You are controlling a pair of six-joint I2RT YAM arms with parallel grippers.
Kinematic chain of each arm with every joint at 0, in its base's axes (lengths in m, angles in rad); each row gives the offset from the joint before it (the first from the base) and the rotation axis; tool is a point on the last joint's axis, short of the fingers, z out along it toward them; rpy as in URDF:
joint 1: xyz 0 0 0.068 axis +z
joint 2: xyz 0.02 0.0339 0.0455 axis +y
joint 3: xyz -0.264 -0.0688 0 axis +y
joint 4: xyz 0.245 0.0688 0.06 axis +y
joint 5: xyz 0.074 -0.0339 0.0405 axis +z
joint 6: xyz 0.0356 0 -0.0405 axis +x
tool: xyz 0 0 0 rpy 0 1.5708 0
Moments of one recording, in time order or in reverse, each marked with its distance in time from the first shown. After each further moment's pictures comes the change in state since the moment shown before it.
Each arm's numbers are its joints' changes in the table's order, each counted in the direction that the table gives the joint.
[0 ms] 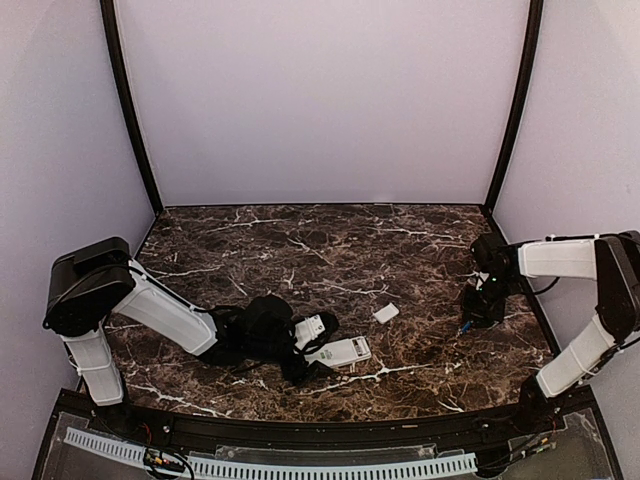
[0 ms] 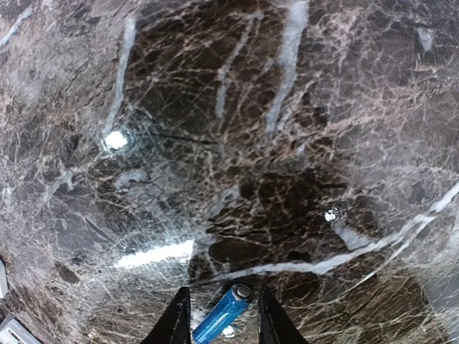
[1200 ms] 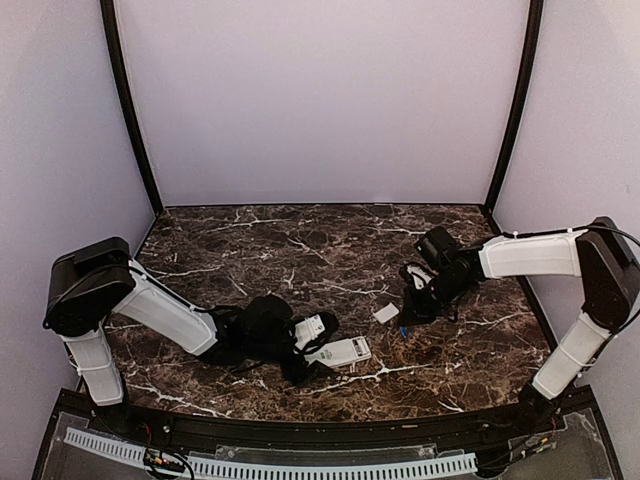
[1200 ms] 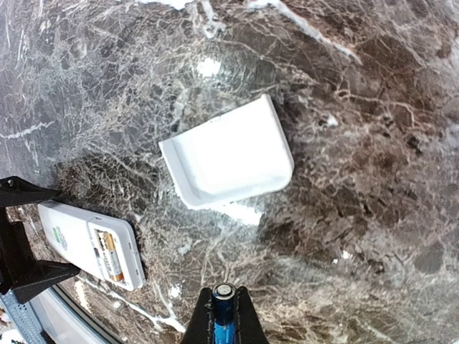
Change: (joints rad) left arm 0.000 0.000 0.000 0.000 0.000 0.000; right arm 0.352 0.090 -0.132 -0.142 0.312 -0.156
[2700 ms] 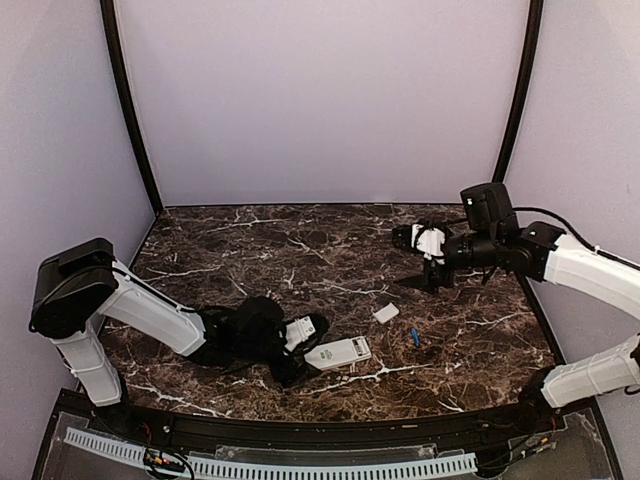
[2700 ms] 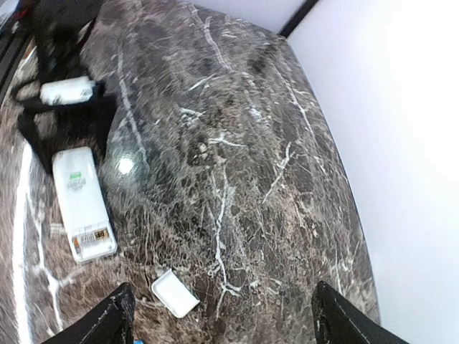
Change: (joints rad) left arm 0.002 -0.080 0.052 0.071 0.044 0.005; right arm 0.046 -0.417 -0.039 -0.160 0.021 -1.260
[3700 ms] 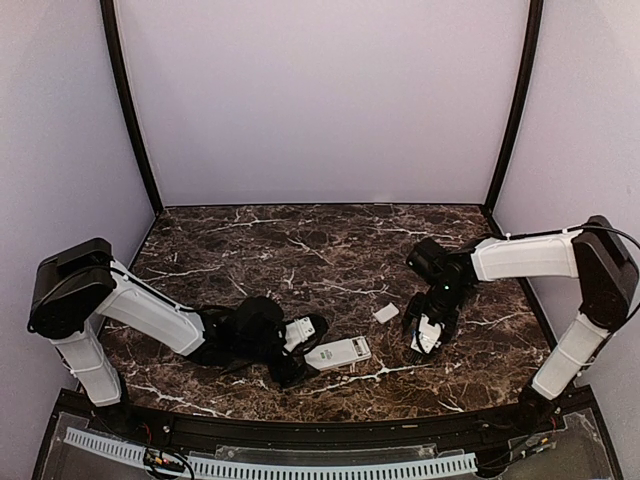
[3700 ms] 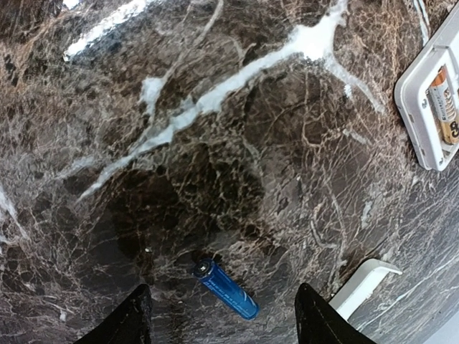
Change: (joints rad) left arm 0.000 -0.010 0.000 0.025 0.014 0.016; right arm 0.034 0.448 0.005 0.370 -0.246 -1.207
